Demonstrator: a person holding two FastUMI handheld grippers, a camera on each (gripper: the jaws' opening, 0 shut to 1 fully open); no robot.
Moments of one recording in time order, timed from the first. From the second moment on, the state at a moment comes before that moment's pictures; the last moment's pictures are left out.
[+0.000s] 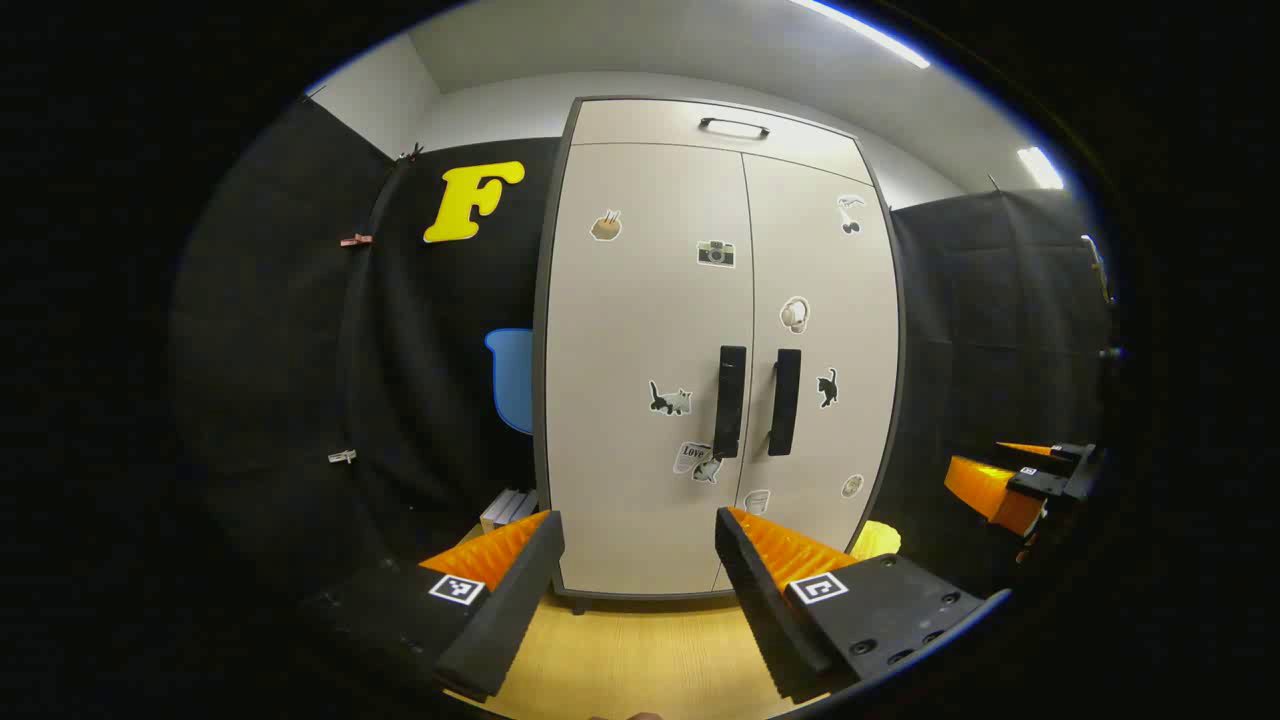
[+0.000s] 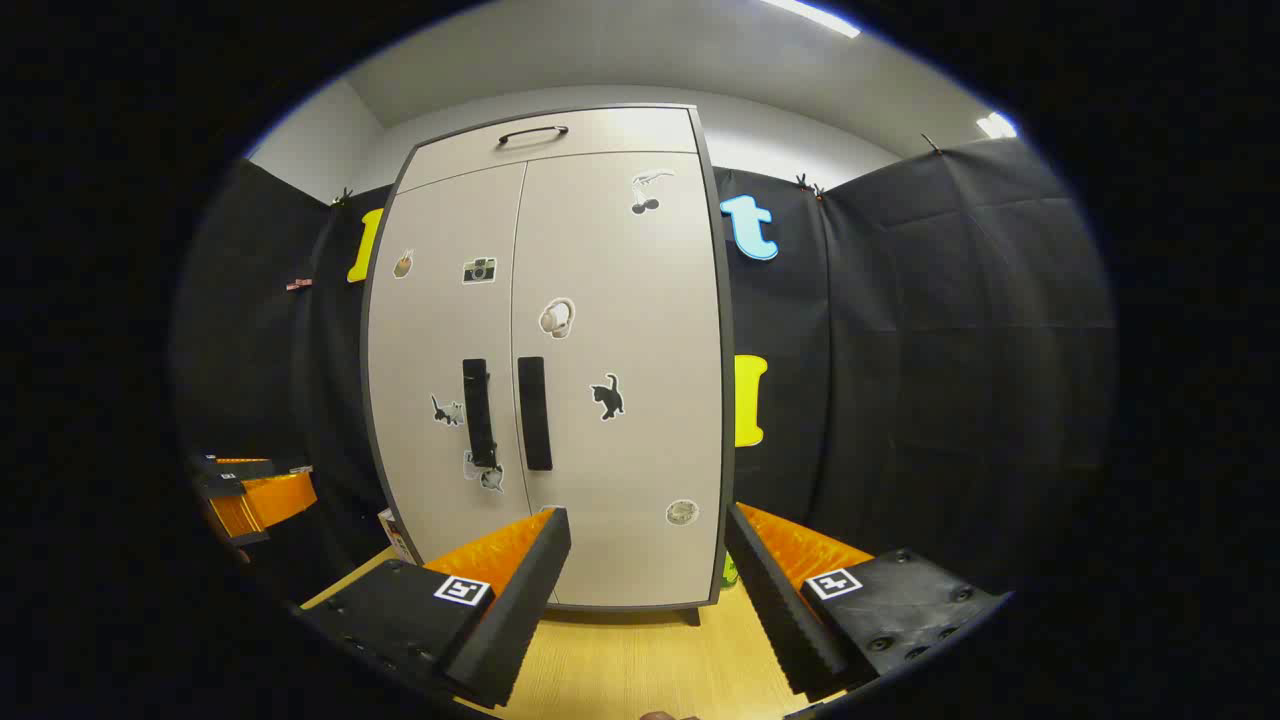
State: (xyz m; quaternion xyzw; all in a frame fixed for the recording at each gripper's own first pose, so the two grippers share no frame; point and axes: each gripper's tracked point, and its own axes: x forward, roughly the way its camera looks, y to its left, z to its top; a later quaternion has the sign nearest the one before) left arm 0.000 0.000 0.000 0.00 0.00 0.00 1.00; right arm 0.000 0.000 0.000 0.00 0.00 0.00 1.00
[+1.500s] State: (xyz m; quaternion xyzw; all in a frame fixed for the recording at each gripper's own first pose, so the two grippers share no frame) left arm -0.009 0.025 -0.019 0.00 0.01 0.01 1.00; right arm 0.010 0.027 -0.003 -0.01 0.01 0.02 1.00
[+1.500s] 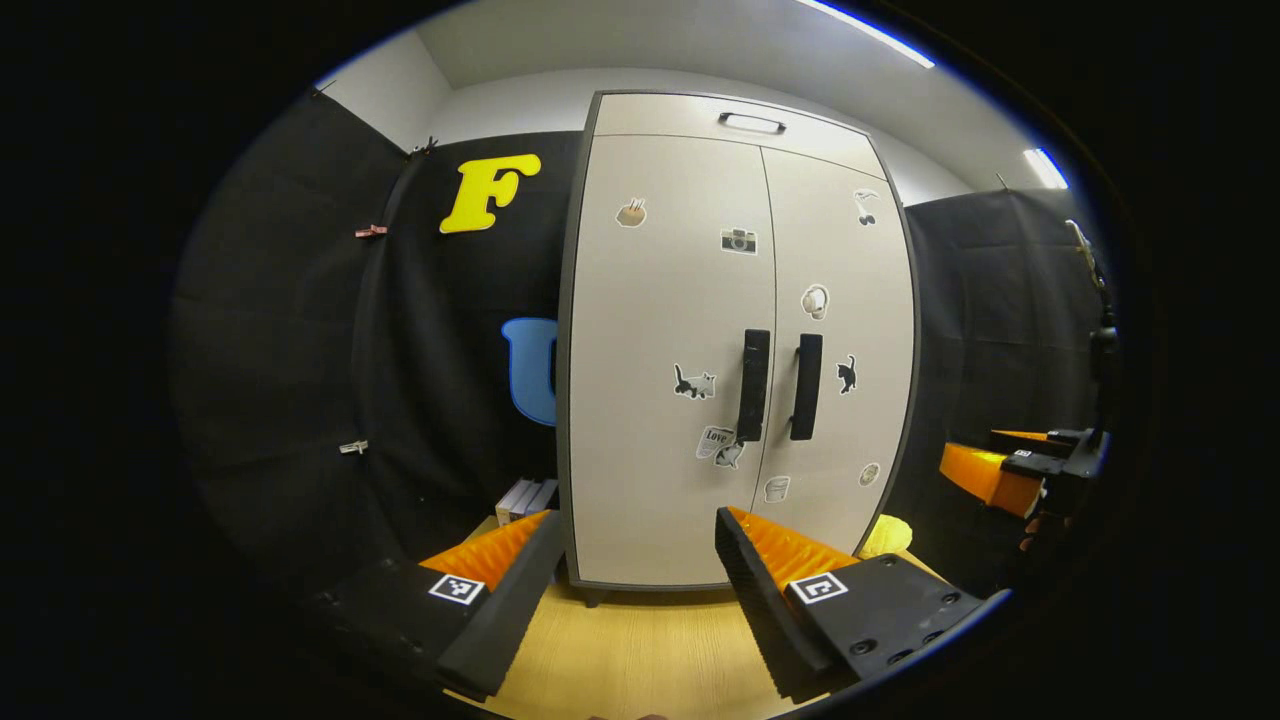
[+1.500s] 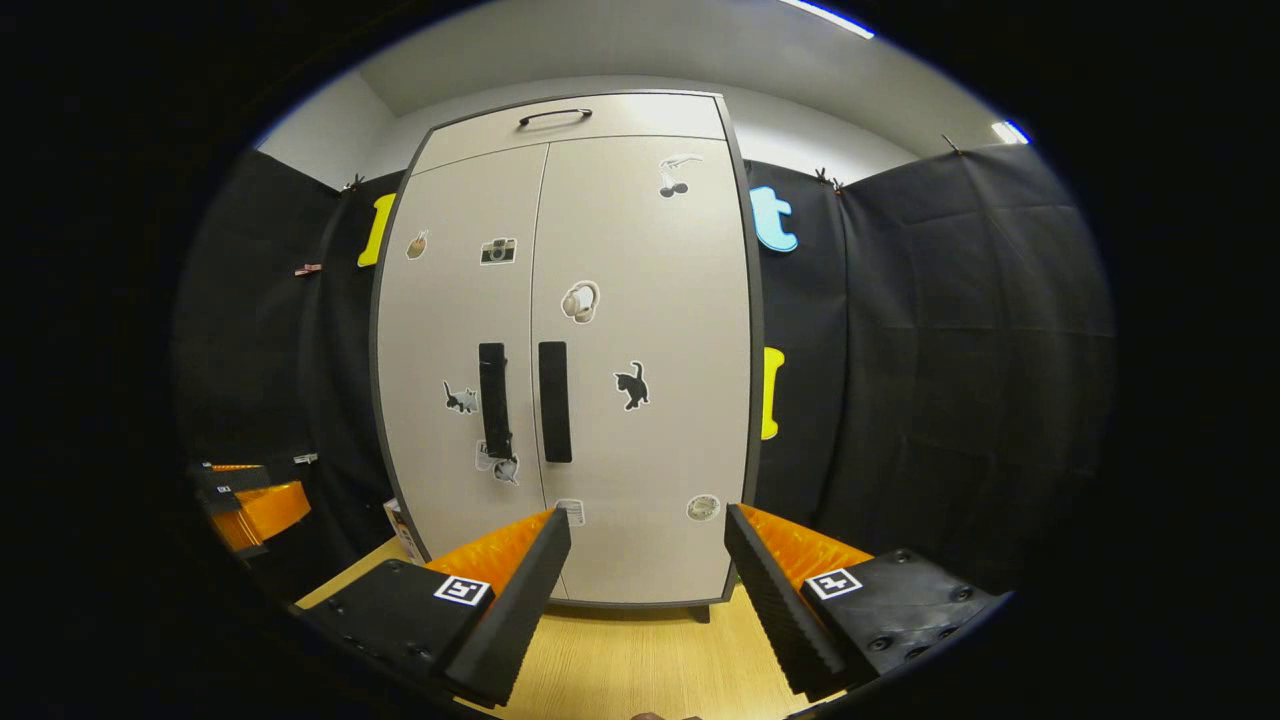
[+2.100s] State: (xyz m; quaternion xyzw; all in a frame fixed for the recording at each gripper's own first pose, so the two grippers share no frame) left arm -0.015 0.051 -0.029 0.01 0.02 0.03 1.00; right arm 0.065 0.064 0.035 -0.02 0.00 0.04 1.00
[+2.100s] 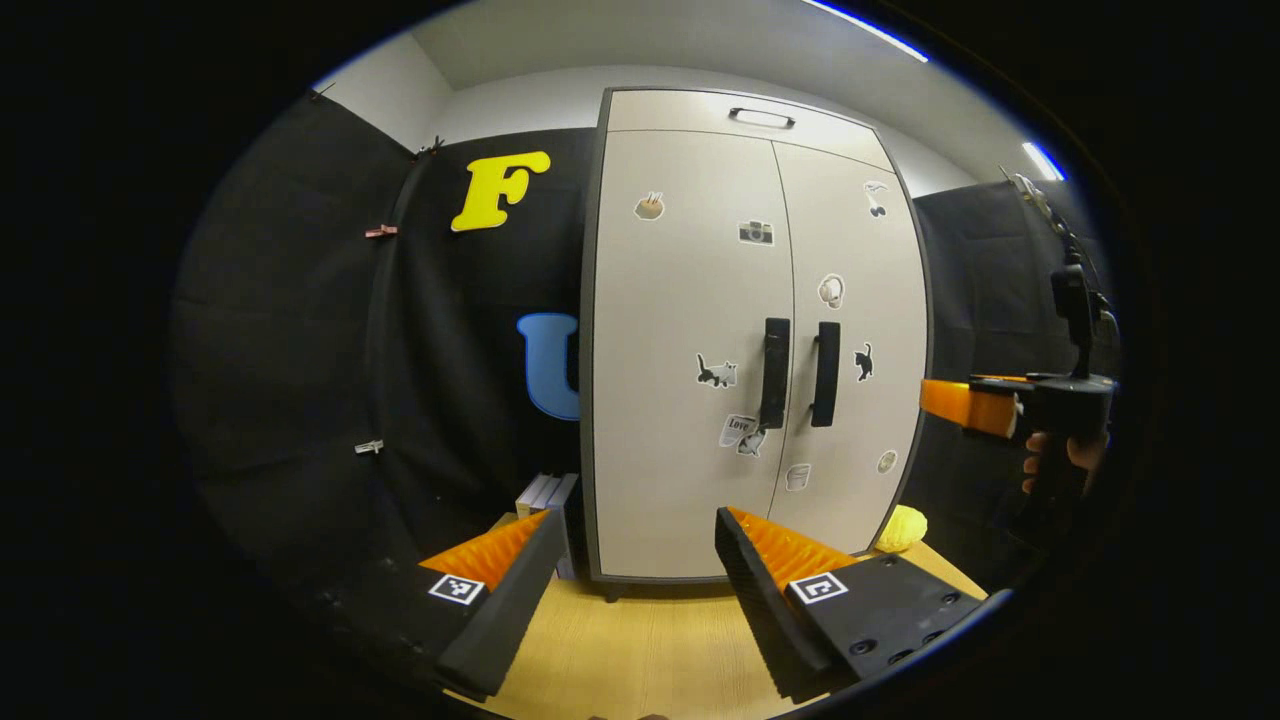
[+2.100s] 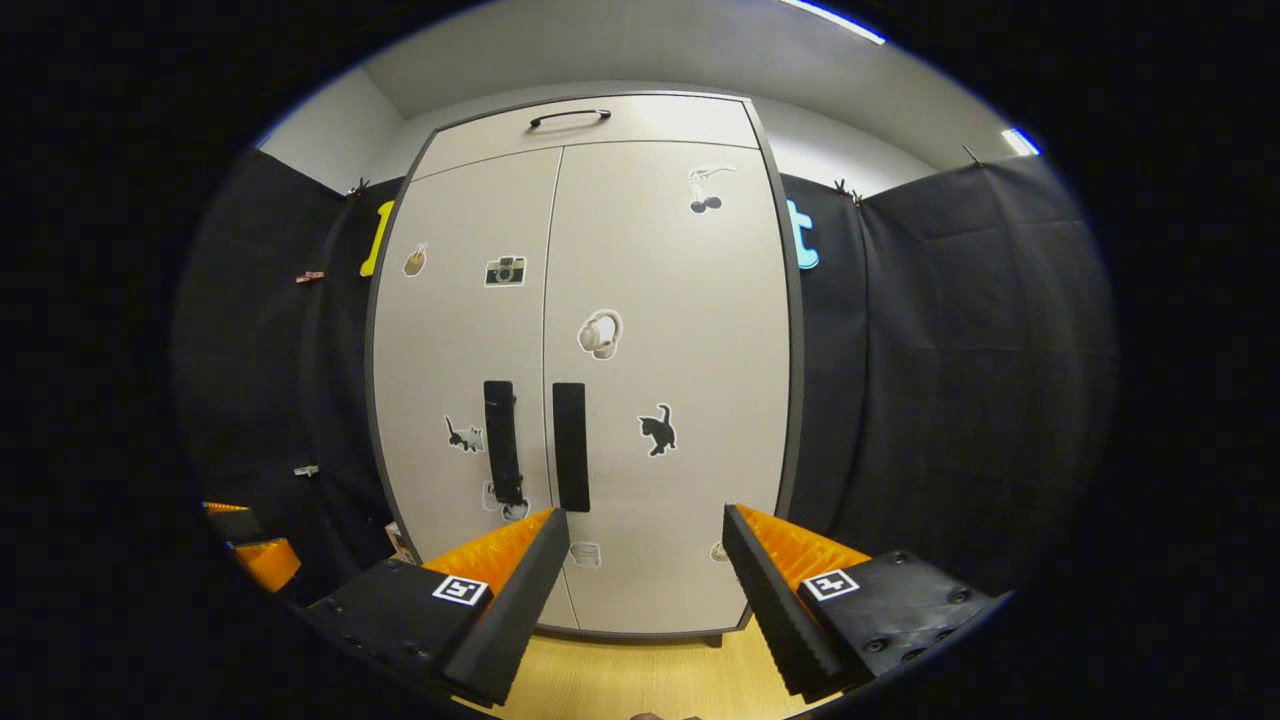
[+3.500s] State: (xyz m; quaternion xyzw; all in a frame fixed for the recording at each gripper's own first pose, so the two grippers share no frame) left arm -0.021 0.107 -0.052 -0.03 0.03 0.10 0.99; right arm 0.215 0.110 0.002 -0.02 0.03 0.02 1.00
